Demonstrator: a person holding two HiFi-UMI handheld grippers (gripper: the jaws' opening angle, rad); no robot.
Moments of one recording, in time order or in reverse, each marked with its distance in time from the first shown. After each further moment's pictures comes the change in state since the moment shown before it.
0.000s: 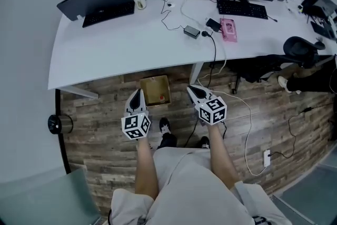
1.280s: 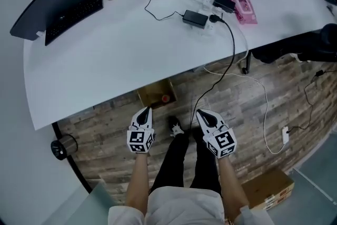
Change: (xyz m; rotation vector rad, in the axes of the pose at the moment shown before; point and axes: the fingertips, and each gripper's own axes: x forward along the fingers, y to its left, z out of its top) left arm 0.142 0.064 -0.233 0.158 0.391 -0.353; right arm 0.083 -0.057 -0.142 0.079 0.063 -0.250
